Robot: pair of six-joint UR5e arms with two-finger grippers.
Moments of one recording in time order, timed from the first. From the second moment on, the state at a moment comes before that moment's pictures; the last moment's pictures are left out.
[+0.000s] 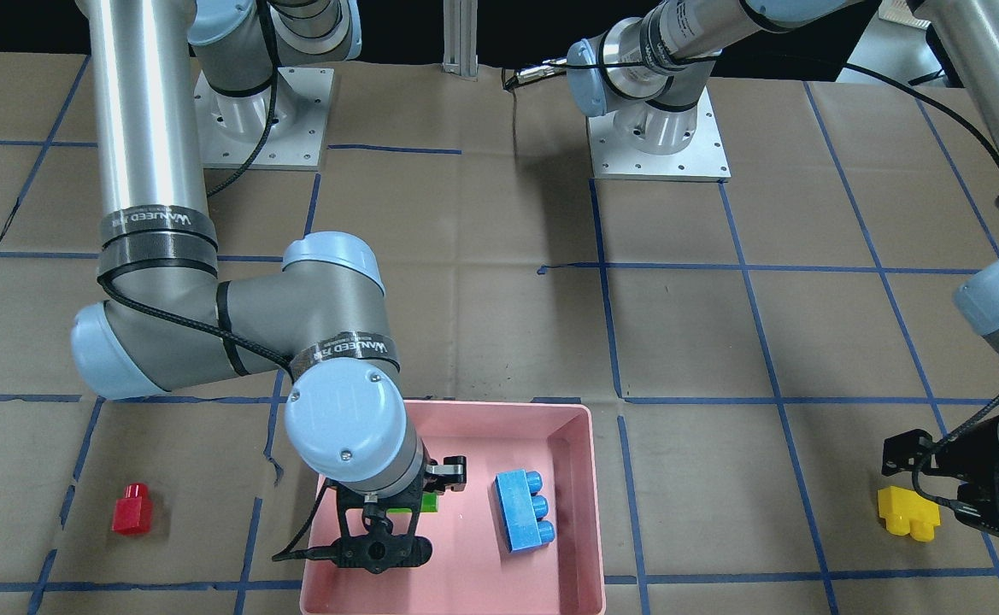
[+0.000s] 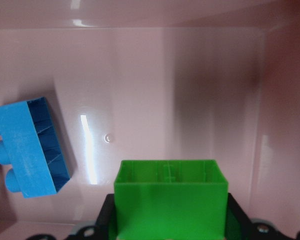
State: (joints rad) left arm -1.12 -2.23 -1.29 -1.20 1.64 0.87; right arm 1.82 -0.81 1.07 -1.78 -1.48 0.25
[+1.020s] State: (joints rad) left arm -1.10 -2.35 -1.30 -1.05 1.65 1.00; right arm 1.83 -0.92 1.07 -1.73 -1.49 0.28
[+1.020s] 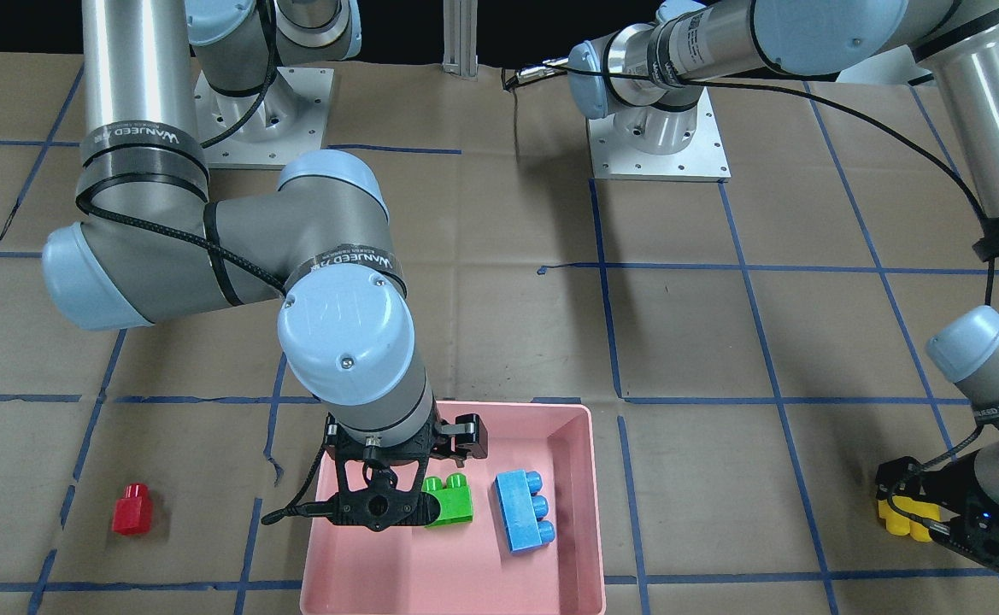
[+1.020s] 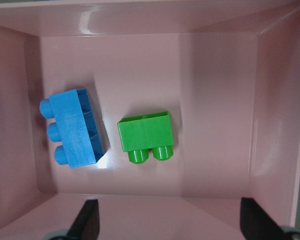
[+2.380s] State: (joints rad) left arm -1.19 -2.25 -1.27 -1.16 1.64 0.70; right arm 1.39 -1.03 1.15 -1.68 -1.55 -0.21
